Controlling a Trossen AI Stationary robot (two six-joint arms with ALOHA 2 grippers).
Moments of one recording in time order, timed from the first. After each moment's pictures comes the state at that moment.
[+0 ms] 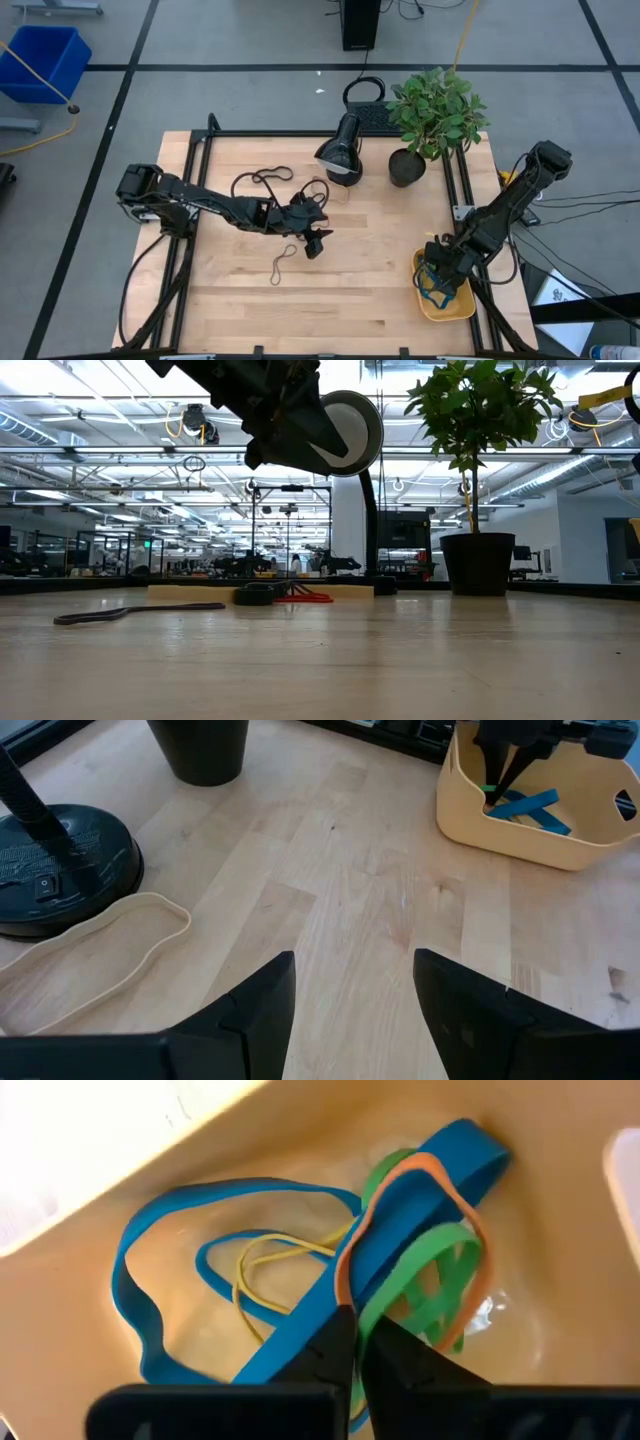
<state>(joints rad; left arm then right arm) -0.15 1.63 1.07 -0.06 -0.26 -0.40 0.85 1.00 0.46 -0.73 0.00 1.22</state>
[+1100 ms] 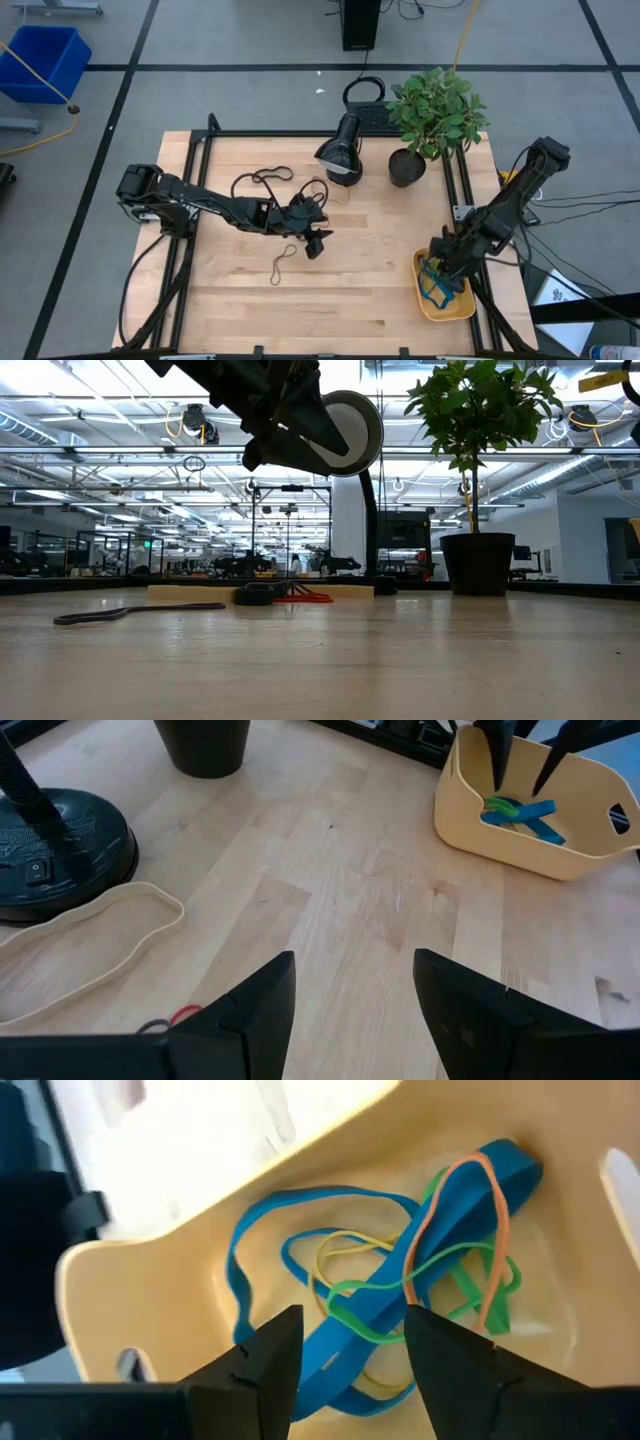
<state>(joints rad) -0.15 1.63 1.07 -0.06 -0.26 -0.45 0.85 0.79 0.46 -0.75 -0.02 1.22</state>
